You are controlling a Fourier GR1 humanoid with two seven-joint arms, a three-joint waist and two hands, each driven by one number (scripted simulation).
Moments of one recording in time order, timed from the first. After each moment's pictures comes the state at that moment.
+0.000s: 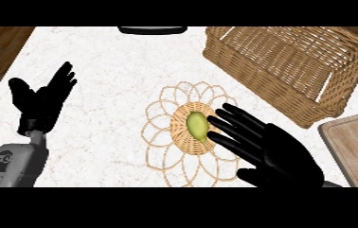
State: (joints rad) left arm -0.24 0.39 0.00 -1.34 0.22 0.08 0.19; right arm -0.07 -0.27 0.33 -1.90 0.84 0.13 -0.51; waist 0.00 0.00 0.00
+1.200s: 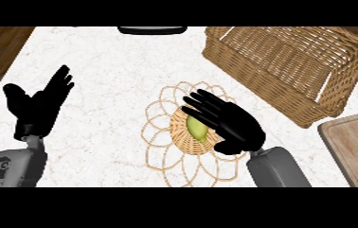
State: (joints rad) left arm -0.20 0.33 0.09 -1.38 0.14 0.00 0.20; right arm -0.27 -0.09 0.30 -1.41 1.03 -0.01 -0.59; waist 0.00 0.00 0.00
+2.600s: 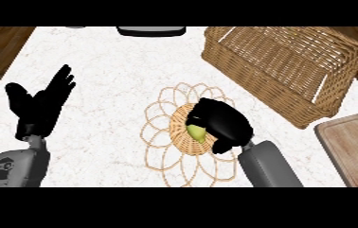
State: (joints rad) left arm -0.20 0.27 0.13 -1.42 0.07 -0.03 0.24; right arm -0.33 -0.04 0.30 -1.24 1.24 -0.16 -0.64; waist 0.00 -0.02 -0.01
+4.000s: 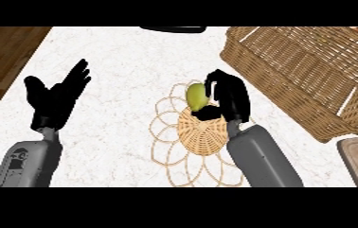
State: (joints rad) left arm -0.26 0.25 0.09 -1.39 0.06 -0.08 0.24; right arm -0.47 -0.02 0.32 -1.28 0.77 -0.30 0.43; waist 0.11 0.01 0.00
